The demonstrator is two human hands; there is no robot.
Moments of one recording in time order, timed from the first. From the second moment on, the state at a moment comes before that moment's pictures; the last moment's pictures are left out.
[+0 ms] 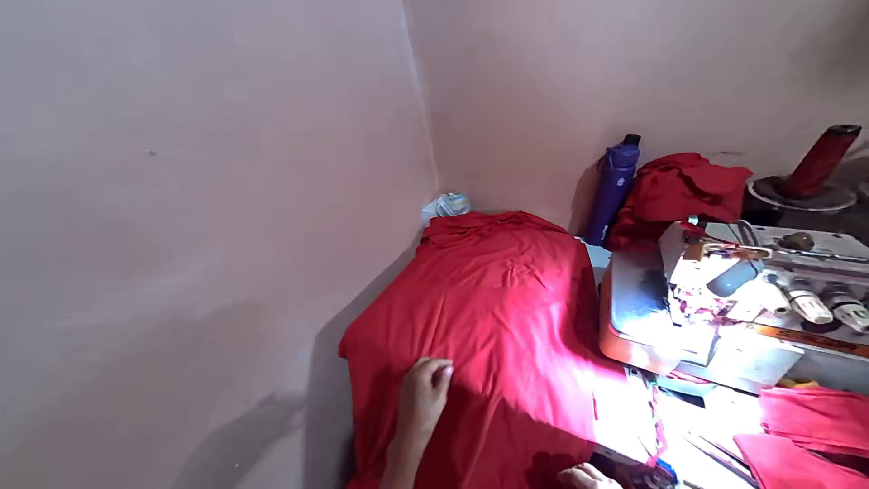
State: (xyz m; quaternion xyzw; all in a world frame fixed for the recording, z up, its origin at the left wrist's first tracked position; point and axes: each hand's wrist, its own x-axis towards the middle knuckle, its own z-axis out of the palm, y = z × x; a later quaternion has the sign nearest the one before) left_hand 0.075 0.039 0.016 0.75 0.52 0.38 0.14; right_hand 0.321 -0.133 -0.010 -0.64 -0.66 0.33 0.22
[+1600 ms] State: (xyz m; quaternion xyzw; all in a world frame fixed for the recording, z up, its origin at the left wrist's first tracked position) left_hand 0.290 0.189 0.014 0.86 0.40 0.23 0.22; right_hand 0.355 -0.078 -0.002 -0.66 -0.52 0.31 0.45
